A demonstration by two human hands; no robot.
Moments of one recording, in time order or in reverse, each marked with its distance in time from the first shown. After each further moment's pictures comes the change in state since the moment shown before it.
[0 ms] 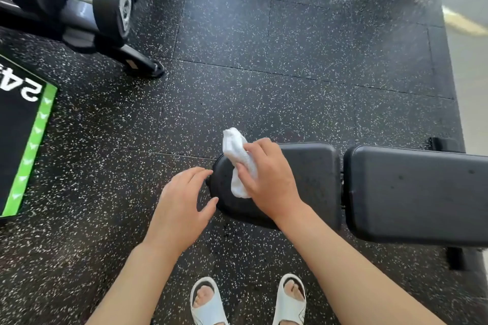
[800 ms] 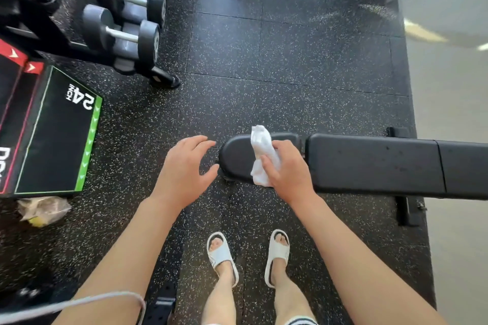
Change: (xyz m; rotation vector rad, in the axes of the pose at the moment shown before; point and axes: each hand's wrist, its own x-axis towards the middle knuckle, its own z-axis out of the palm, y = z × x) left_hand -0.102 0.150 -0.229 0.082 0.036 0.115; right_hand -0.063 -0.138 -0.235 0.108 -0.064 0.308
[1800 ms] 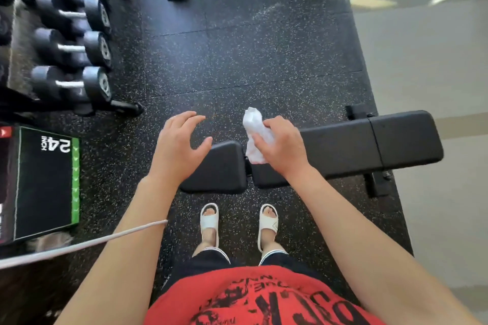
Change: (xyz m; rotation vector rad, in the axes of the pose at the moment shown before) left_hand 0.134 0.293 0.000 0.053 0.009 0.078; right_hand 0.039 0.128 -0.264 0.001 0.181 0.055
